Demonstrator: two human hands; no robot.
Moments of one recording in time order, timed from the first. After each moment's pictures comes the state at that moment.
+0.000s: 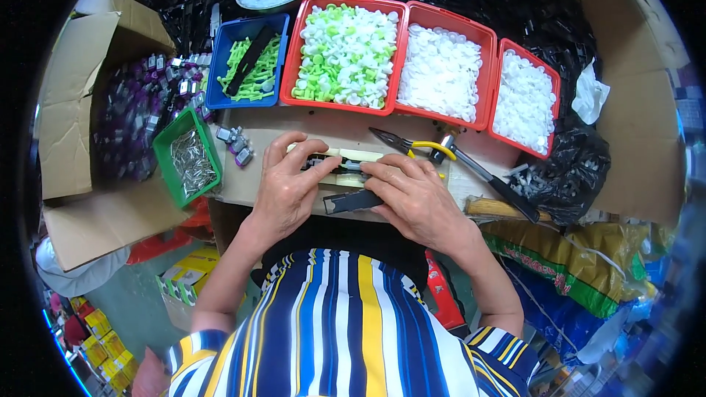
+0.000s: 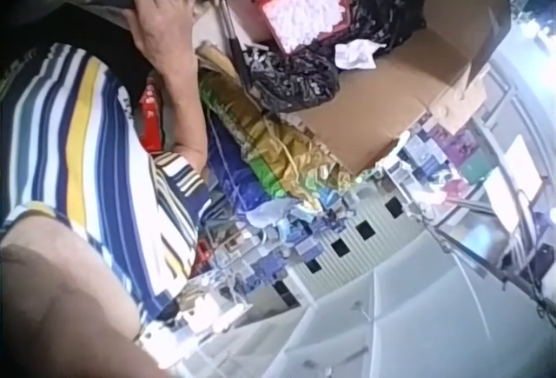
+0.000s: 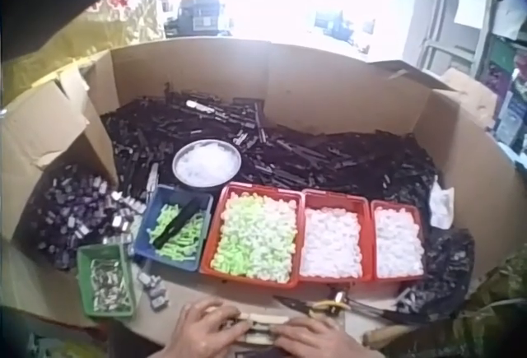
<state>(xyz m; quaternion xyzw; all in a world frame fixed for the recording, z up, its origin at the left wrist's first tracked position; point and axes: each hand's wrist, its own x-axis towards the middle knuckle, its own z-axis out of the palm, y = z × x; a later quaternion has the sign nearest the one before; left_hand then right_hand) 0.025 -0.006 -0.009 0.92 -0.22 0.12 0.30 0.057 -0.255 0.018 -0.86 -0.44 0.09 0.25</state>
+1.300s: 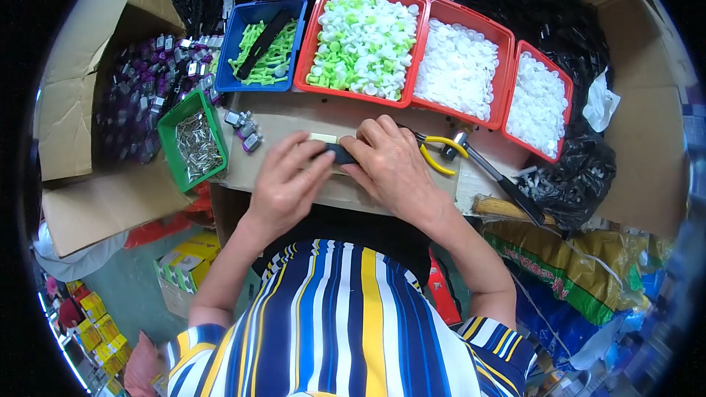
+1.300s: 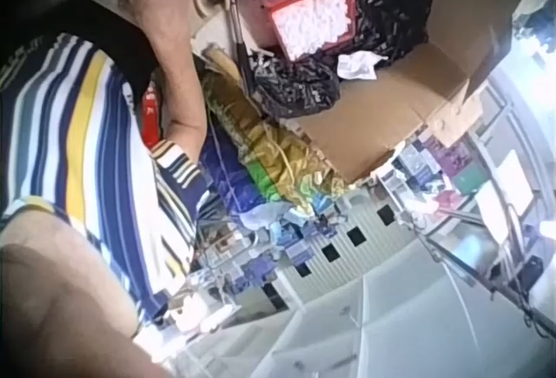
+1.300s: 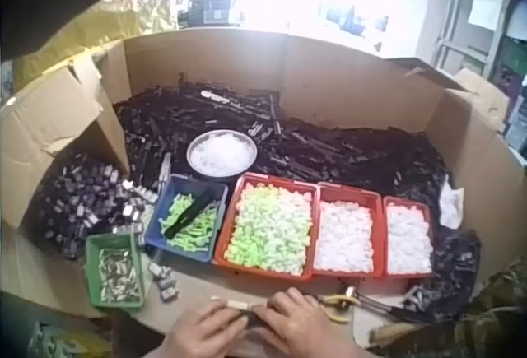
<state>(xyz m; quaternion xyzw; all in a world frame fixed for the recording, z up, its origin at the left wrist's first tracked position) 0.011 0.002 -0.015 0.90 -0.20 0.22 0.31 0.079 -0.200 0.007 -0.88 -0.40 0.04 0.26</state>
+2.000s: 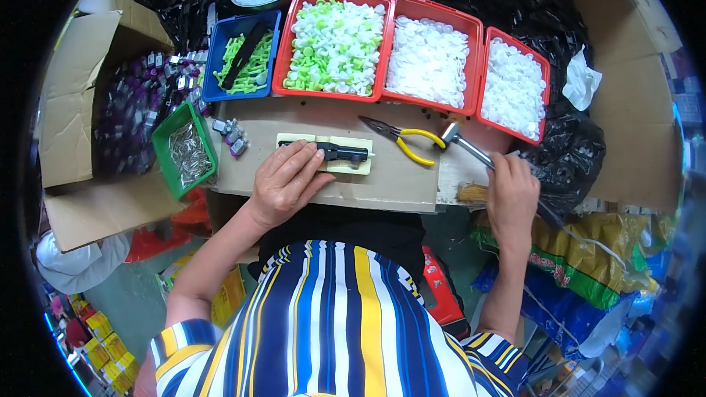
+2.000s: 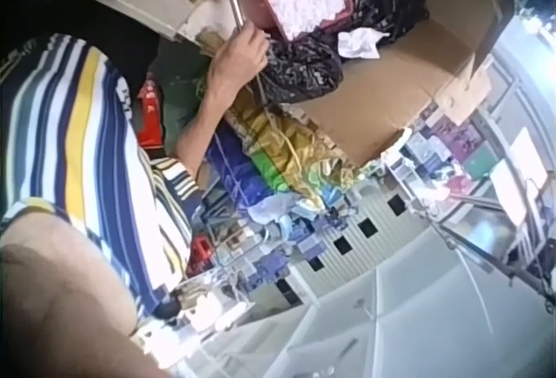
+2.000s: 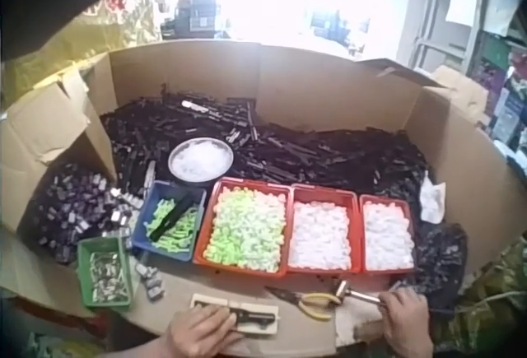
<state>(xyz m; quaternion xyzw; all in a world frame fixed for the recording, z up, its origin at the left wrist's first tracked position) 0.018 -0.006 -0.042 0.88 -0.30 0.27 0.23 0.038 -0.361 0.030 -0.99 -0.14 -0.08 0.01</state>
